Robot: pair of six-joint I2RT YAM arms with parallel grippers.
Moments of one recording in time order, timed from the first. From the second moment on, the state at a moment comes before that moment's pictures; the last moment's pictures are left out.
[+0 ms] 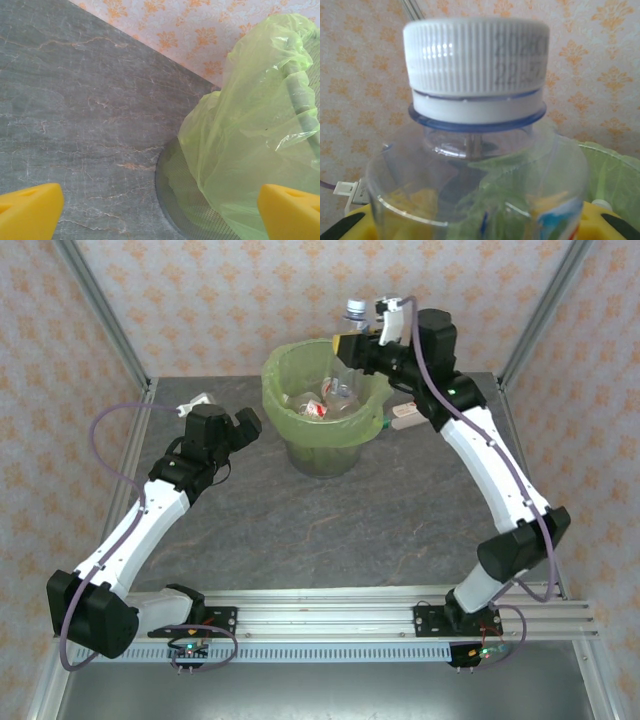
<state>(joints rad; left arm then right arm) -0.28 1.20 1.07 -0.43 -0.24 -0.73 0.44 1.64 1.87 -0.37 -0.40 0.31</state>
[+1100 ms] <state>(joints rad) -0.27 1.17 1.07 -0.44 -0.26 -0.72 0.55 2.05 2.03 -0.16 -0.09 0.45</state>
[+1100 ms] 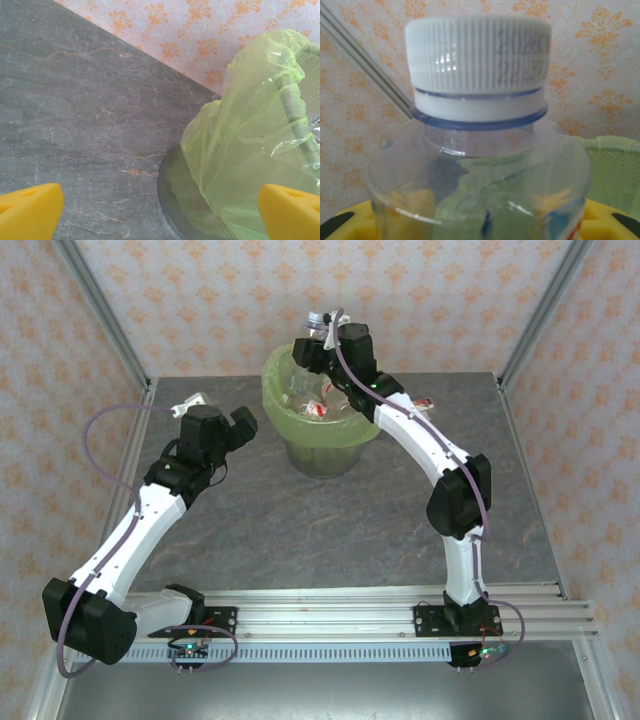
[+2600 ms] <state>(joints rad) -0.27 1.20 1.07 -0.37 -0.09 -0.68 0.56 1.62 1.65 -0.21 -0.01 0.17</state>
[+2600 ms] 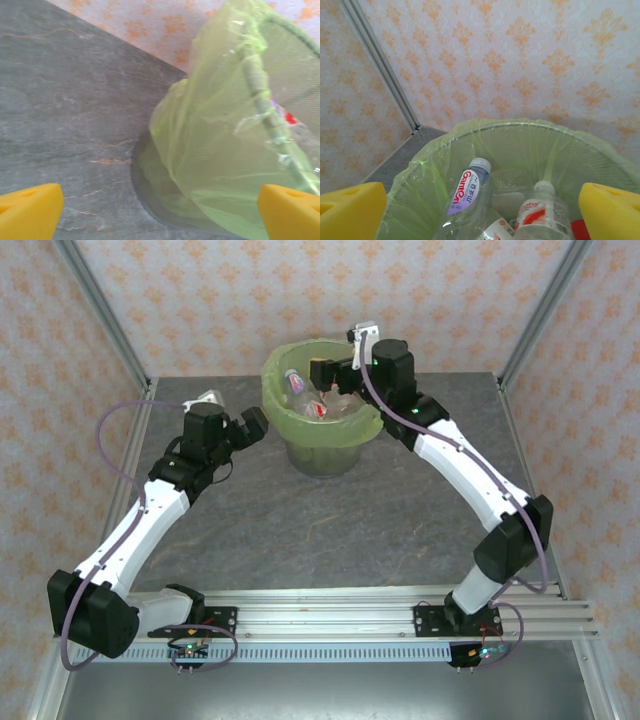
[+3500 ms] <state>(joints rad) -0.28 1.19 1.01 -0.17 0.17 -0.59 0.22 1.27 1.11 -0.16 0.26 0.49</state>
